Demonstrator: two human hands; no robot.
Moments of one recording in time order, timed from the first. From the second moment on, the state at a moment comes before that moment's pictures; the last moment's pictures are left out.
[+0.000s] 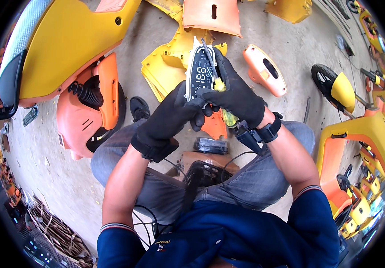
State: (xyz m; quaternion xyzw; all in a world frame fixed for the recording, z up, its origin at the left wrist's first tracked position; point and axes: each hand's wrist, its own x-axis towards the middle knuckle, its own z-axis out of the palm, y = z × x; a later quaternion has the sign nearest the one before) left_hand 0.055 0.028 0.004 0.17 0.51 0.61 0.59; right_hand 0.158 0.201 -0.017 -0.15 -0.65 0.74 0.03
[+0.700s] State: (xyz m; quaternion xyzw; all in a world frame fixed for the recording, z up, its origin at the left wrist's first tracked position) left_hand 0.058 0.027 0.018 0.19 0.52 0.56 0.61; right_hand 0.157 0.222 -0.002 -0.25 -0.58 0.77 0.11
